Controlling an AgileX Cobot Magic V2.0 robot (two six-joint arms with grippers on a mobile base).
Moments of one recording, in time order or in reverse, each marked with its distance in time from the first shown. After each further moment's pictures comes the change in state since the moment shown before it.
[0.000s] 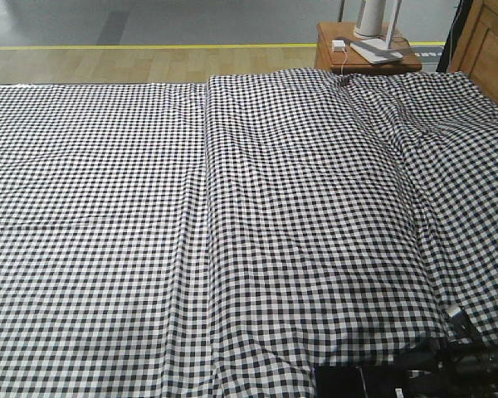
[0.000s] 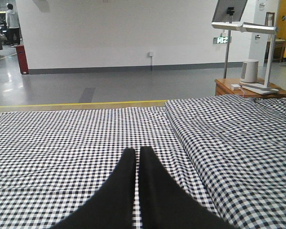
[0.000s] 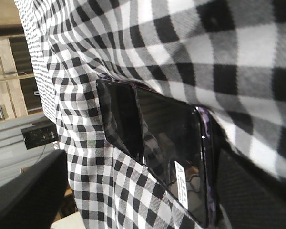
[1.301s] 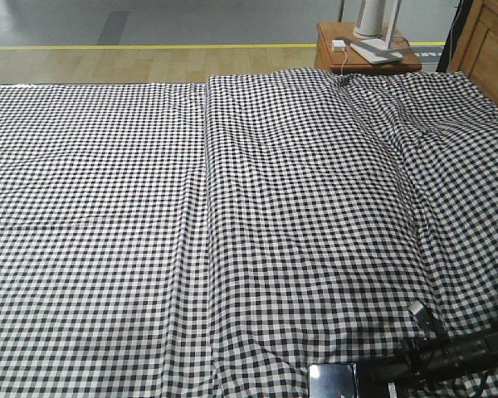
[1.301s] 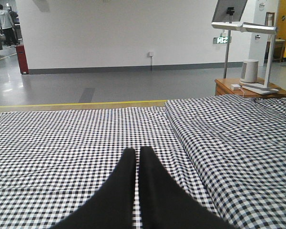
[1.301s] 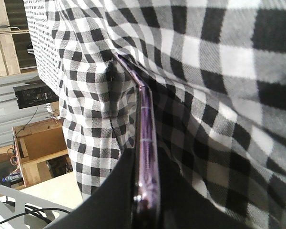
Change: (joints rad) left arm 0.000 0.000 0.000 0.000 0.000 0.000; right arm 0.160 0.005 -0.001 0.011 0.015 -0.016
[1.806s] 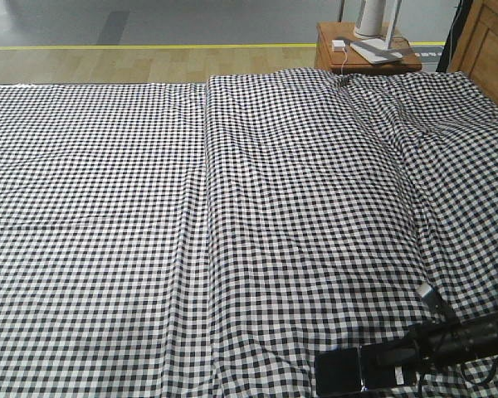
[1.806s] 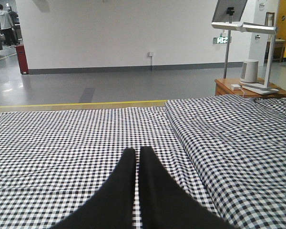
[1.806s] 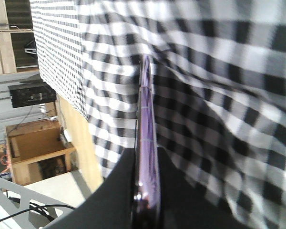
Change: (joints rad) left arm 0.000 0.000 0.000 0.000 0.000 0.000; right arm 0.000 -0.164 0.109 0.008 0.001 -0.031
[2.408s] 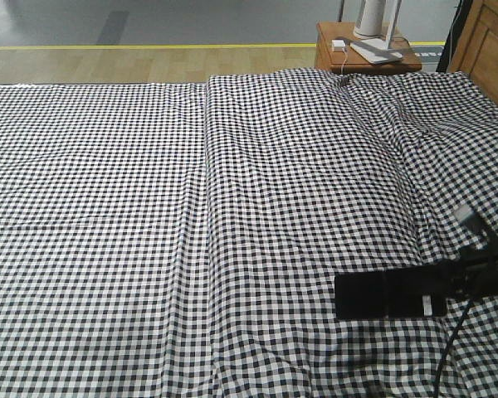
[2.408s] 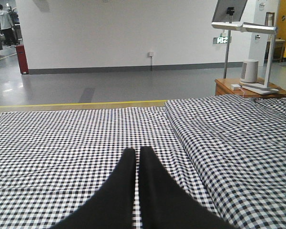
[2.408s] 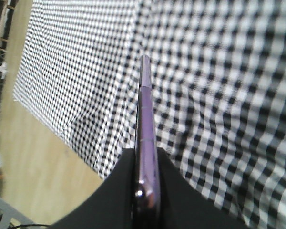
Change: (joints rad) left arm 0.000 0.000 0.000 0.000 0.000 0.000; right arm 0.004 -0.582 0.180 0.016 0.015 -0.002
